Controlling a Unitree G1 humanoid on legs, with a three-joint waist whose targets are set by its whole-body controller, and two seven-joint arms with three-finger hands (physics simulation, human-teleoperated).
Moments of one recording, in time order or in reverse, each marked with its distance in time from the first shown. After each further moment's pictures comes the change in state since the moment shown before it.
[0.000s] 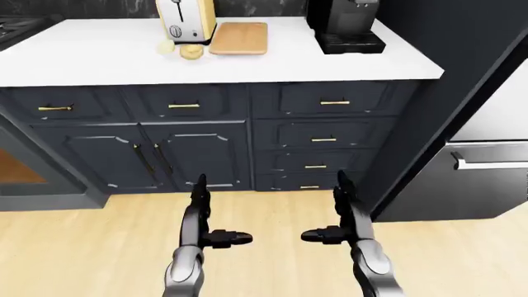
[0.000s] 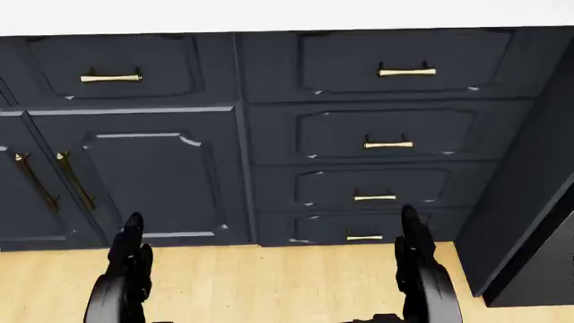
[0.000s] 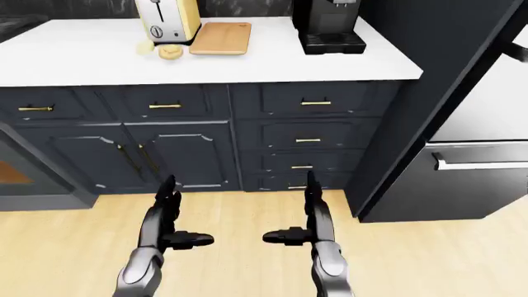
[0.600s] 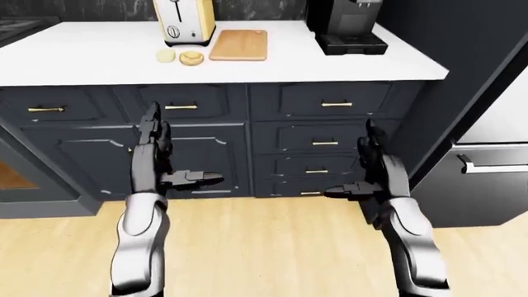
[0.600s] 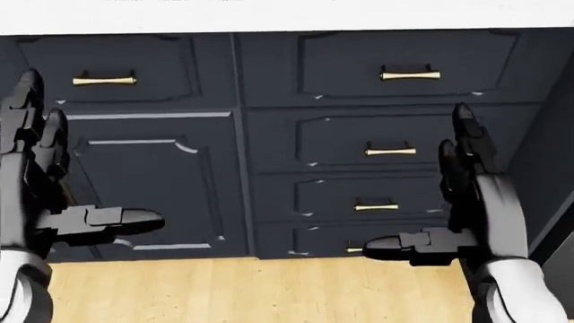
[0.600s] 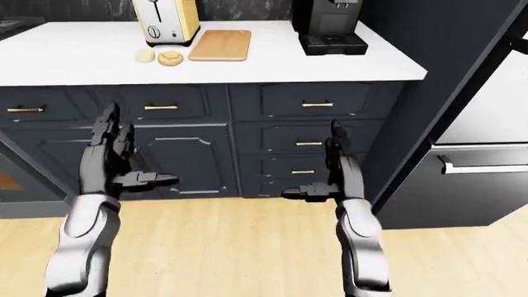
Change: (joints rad) left arm -0.264 0.131 0.163 -0.341 -0.070 0.245 0.020; right arm -0.200 -0.113 -0.139 -0.253 0.080 0.220 0.057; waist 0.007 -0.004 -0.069
